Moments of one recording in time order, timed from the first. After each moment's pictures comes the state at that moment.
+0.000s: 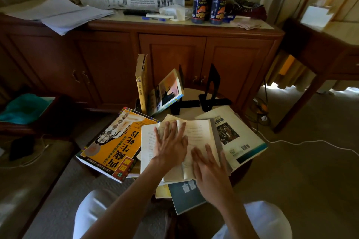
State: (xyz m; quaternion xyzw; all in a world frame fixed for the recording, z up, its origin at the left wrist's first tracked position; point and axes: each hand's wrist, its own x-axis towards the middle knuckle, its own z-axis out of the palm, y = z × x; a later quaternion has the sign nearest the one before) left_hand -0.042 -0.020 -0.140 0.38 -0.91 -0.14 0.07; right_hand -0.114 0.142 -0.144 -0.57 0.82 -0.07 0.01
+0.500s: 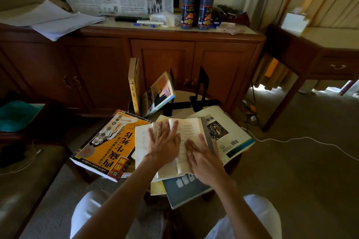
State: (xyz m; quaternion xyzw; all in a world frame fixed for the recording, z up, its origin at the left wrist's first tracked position) left_hand -0.038 -0.020 -0.138 0.35 -0.92 -0.16 0.06; right_hand -0.134 0.133 -0.131 -0.58 0.81 -0.03 0.05
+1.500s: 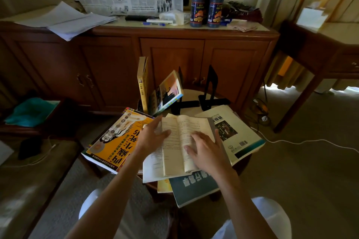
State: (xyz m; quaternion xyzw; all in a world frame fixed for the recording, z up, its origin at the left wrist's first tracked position) left_hand 0.011 -0.062 -0.114 0.39 -0.80 -0.40 0.21; right_hand -0.123 0.109 -0.095 -0.54 0.82 -0.16 0.05
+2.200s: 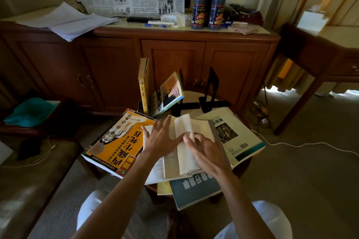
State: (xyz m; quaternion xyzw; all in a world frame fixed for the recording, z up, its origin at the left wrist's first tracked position) left_hand -0.017 -0.047 -0.113 0.41 -0.89 -0.18 0.09; right_hand -0.122 0.109 -0.093 -0.46 0.80 -0.34 0.18
